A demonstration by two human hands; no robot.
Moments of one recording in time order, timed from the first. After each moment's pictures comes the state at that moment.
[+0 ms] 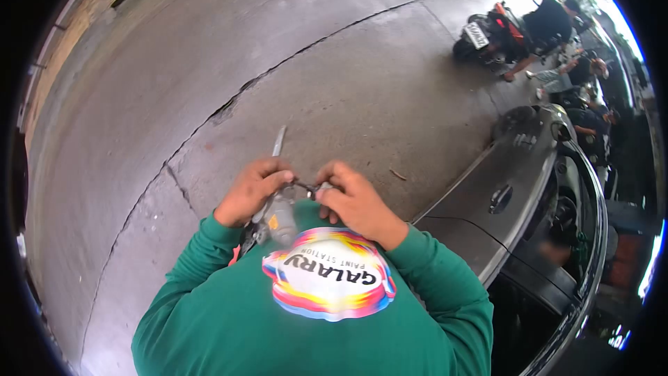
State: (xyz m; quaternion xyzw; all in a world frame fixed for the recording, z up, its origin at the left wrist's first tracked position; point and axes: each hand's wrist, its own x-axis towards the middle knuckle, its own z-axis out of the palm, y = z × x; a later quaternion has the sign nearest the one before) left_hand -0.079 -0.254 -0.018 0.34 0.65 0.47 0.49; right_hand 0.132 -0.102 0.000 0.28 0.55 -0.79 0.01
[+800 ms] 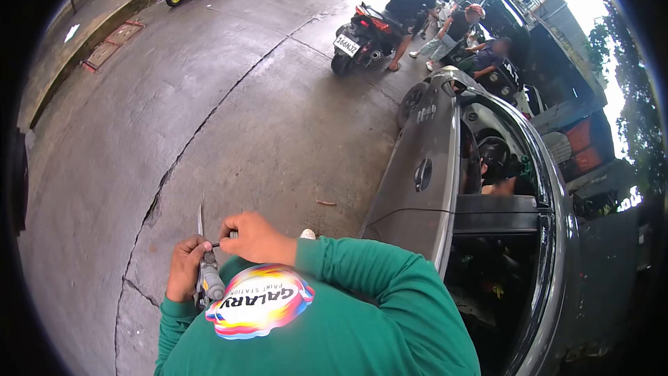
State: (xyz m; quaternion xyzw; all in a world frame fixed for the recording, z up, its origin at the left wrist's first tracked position) left_hand -0.058 -0.251 -0.012 0.30 0.62 0.50 0.52; right_hand 0.131 -0.105 -0.003 0.29 0.74 -0.60 -0.11
